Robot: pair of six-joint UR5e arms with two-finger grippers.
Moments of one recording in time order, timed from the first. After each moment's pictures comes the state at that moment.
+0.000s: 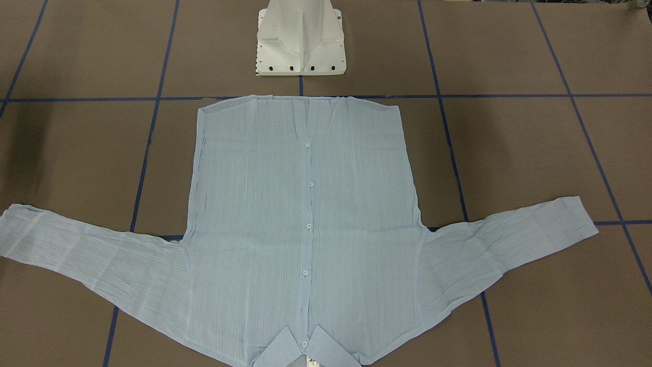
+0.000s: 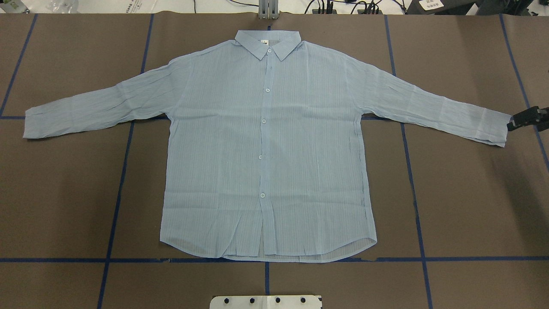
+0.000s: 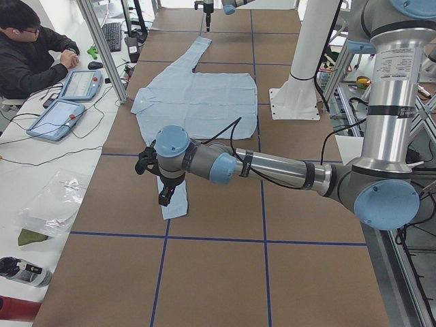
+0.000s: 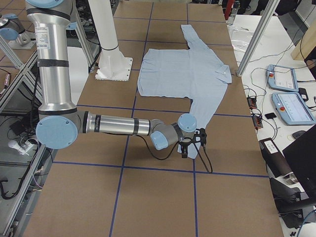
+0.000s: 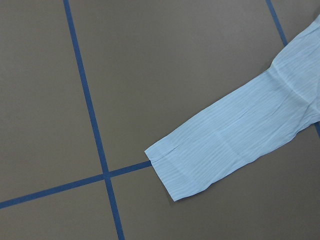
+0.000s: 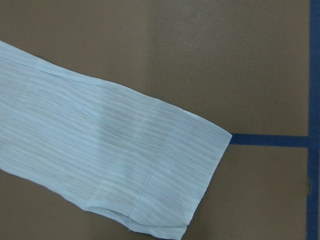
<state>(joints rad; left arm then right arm) -1.53 -1.61 -1.70 -1.75 -2.44 -0.01 1.24 -1.53 1.41 -1.02 2.35 0.50</state>
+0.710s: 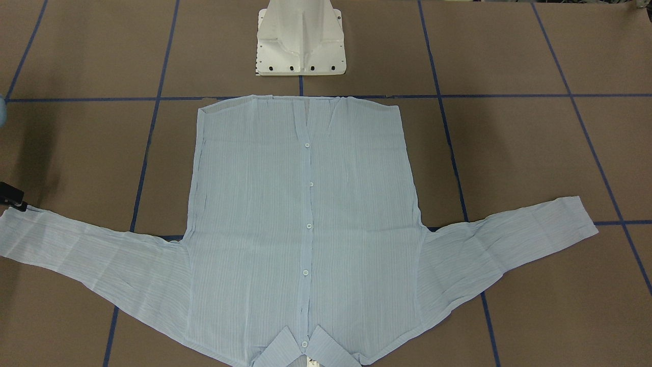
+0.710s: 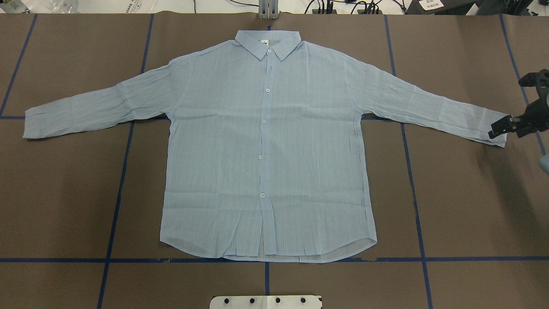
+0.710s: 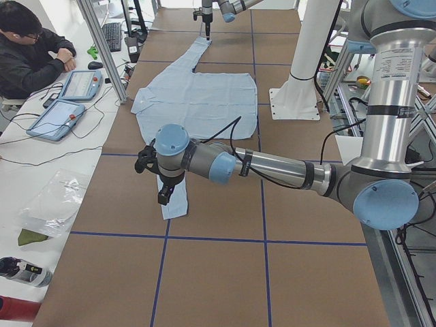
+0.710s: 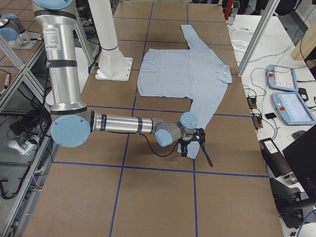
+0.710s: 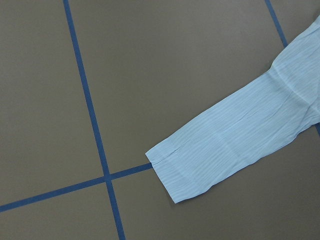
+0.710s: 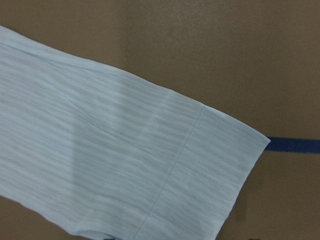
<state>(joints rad) -1.53 -1.62 -1.70 -1.75 -2.44 -0.01 1.16 -1.48 1.34 -1.02 2.29 0.52</state>
